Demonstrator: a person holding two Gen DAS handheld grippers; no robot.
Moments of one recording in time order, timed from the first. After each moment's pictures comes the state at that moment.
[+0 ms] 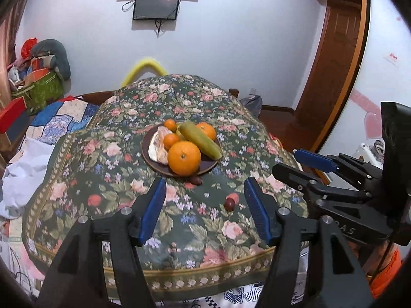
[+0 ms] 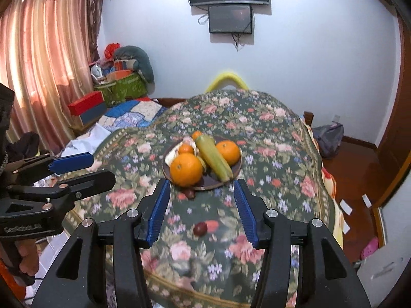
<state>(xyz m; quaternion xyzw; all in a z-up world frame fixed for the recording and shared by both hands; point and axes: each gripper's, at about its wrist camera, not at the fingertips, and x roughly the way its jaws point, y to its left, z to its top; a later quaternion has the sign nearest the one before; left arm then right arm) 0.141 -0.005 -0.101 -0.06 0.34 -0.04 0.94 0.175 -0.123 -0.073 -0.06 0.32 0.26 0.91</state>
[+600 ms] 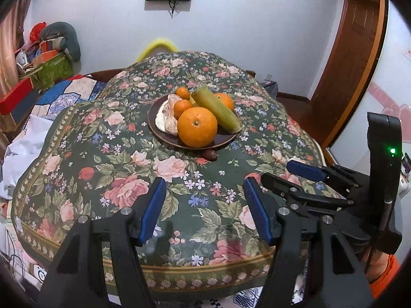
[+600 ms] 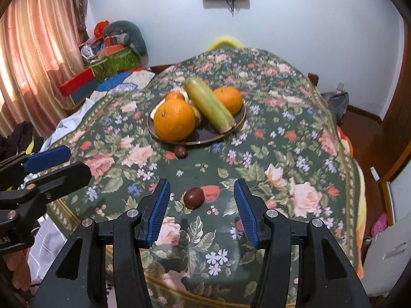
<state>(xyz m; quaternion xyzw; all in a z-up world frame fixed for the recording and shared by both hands) 0.163 -0.003 -0.159 -0.07 0.38 -0.01 0.92 0.194 -0.115 -0.151 -0.05 0.40 0.26 0.88</state>
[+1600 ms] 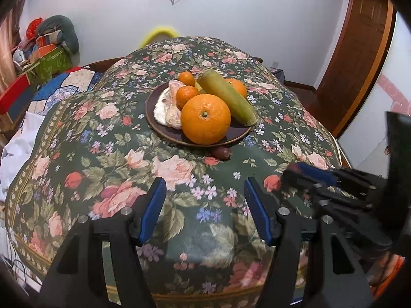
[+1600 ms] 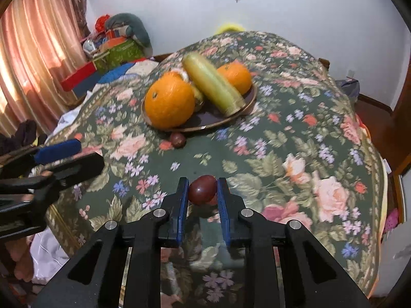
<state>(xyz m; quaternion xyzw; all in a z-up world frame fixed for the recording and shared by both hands) 0.209 0.001 -0.188 -0.06 0.42 0.00 0.91 0.214 -0.119 -0.169 -0.03 0.42 0.27 0.87</state>
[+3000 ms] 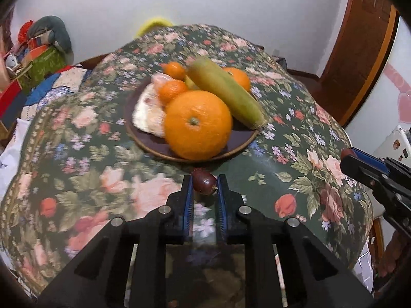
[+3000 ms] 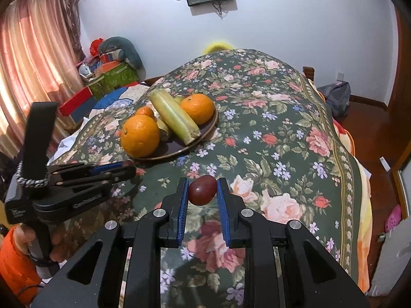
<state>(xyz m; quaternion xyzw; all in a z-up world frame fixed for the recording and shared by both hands) 0.255 -0.005 -0.210 -0.04 0.44 0.00 0.90 0.230 -0.164 -0.151 0.01 0.38 0.27 0.88</state>
